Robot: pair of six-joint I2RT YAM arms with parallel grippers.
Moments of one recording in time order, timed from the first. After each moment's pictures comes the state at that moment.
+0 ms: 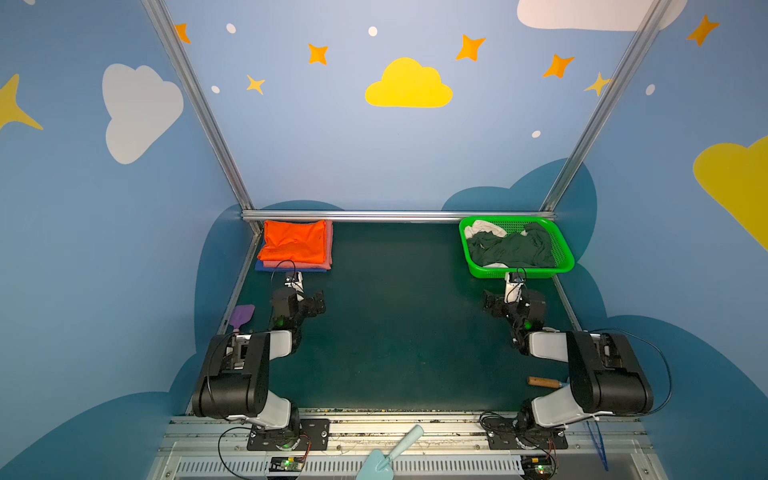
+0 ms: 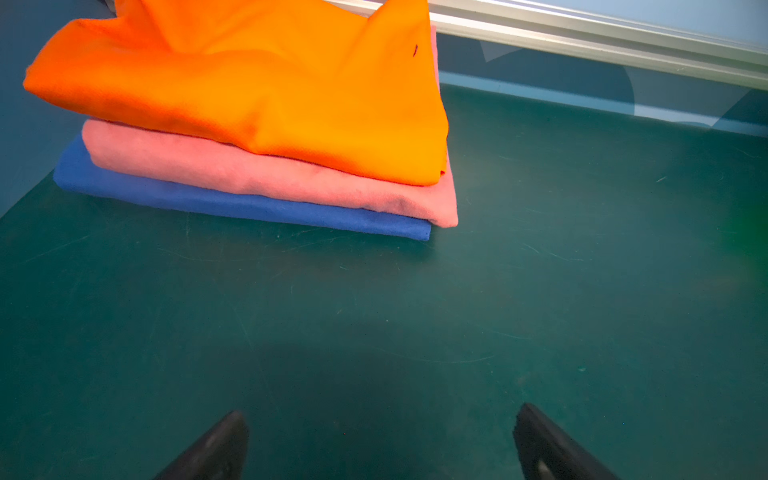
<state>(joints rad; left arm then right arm) 0.06 1.50 0.43 0.58 0.06 -0.12 0.01 1.51 0.40 0.67 -0.10 -0.01</state>
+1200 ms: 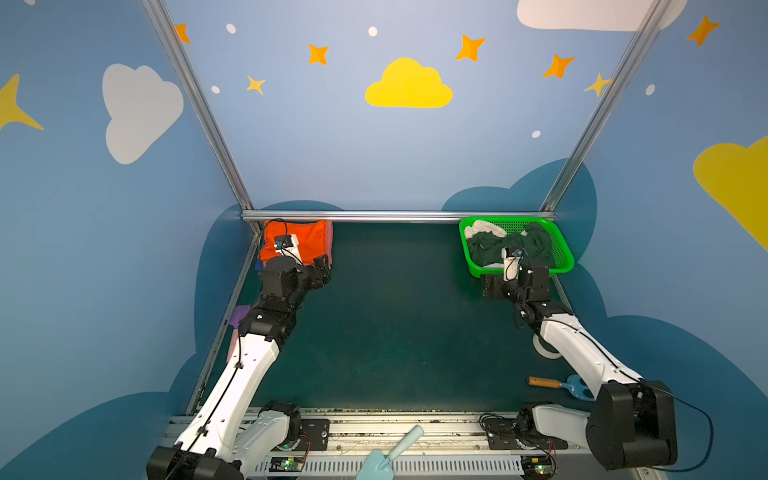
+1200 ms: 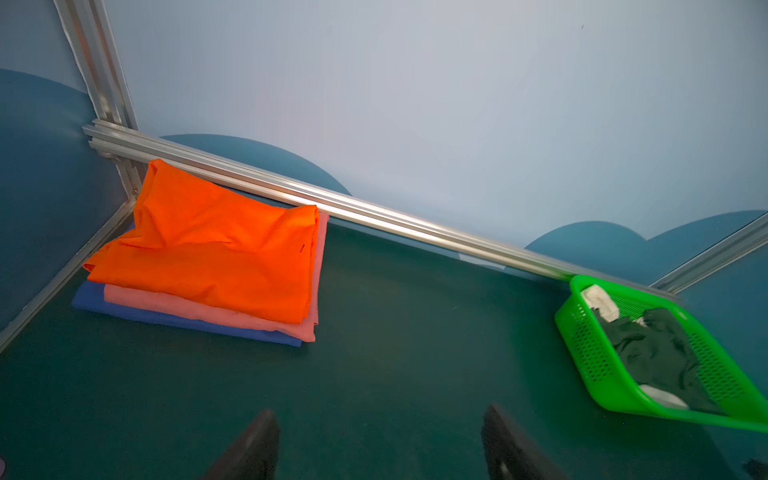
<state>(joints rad) -0.16 0.99 0.93 -0.27 -0.03 -0.41 0.13 1.24 0.83 -0.17 0.00 0.02</state>
